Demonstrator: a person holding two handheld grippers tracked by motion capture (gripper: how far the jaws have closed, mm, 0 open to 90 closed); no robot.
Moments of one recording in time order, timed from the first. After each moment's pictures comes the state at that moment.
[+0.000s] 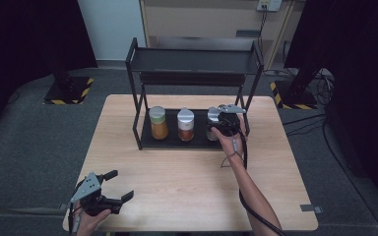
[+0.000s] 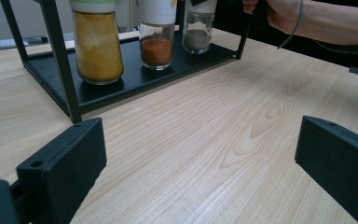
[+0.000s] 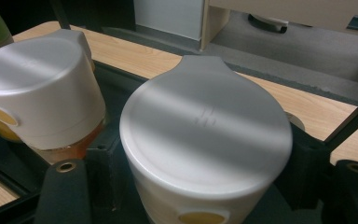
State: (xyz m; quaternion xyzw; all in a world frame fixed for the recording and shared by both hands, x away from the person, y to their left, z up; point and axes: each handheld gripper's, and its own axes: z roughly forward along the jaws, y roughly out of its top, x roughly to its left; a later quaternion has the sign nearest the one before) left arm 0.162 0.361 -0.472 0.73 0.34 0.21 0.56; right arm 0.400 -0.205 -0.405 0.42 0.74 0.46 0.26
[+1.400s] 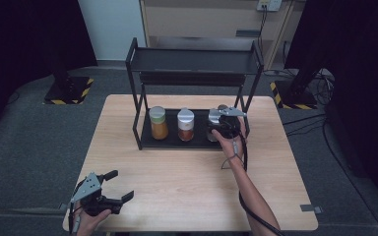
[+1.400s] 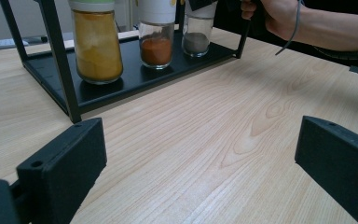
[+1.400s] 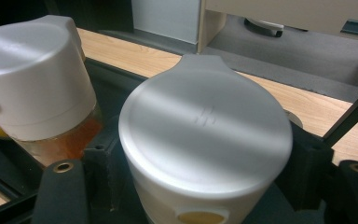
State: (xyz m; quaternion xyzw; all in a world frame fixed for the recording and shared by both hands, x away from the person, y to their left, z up) left arm 0.162 0.360 -0.472 0.73 0.34 0.21 0.56; right arm 0.396 -0.206 -0.421 0.41 0.74 0.46 0.27
